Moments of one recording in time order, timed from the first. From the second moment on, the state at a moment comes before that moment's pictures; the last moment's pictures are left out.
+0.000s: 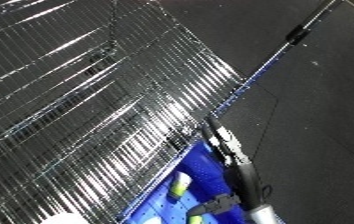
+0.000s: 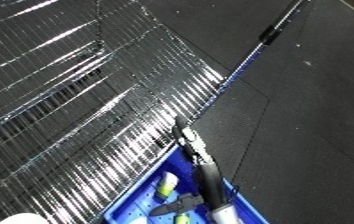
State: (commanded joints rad) left arm -0.25 0.37 -0.15 0.11 -0.75 -0.31 0.00; right arm -0.16 -0.53 0.02 0.01 0.33 -0.43 -0.27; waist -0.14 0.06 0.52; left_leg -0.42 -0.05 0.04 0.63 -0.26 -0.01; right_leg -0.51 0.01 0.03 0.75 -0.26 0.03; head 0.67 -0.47
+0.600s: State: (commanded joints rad) left arm -0.22 0.40 -0.12 0.11 -0.75 -0.22 -0.05; right arm -0.25 -0.45 0.11 0.03 0.29 -0.35 -0.19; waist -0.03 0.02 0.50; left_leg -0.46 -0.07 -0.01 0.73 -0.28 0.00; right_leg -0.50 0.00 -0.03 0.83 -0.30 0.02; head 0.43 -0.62
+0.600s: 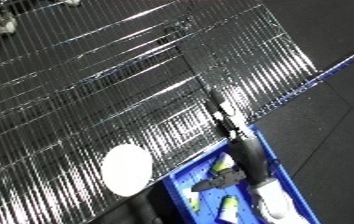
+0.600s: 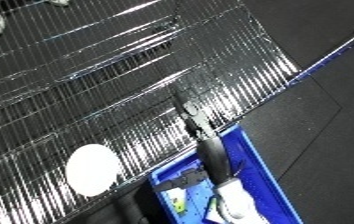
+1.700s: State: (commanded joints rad) left arm -0.18 0.42 -0.15 0.07 -0.76 -0.21 -0.05; right arm -0.34 -0.41 0.23 0.15 0.33 -0.32 -0.09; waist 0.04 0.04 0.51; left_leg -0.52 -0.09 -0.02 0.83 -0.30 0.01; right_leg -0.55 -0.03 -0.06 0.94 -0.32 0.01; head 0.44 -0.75
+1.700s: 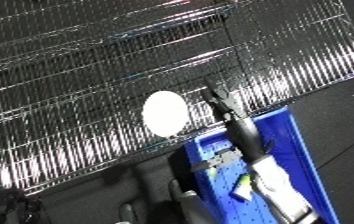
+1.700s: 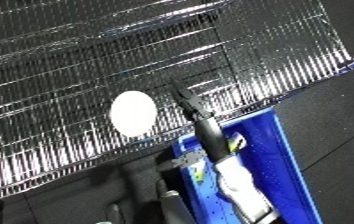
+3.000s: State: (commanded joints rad) left arm -0.23 0.44 -0.19 0.02 -0.80 -0.22 0.00; right arm -0.60 -0.43 0.30 0.31 0.36 -0.26 -0.12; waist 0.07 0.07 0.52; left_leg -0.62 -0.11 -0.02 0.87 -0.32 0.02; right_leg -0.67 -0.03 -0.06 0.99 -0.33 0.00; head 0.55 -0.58
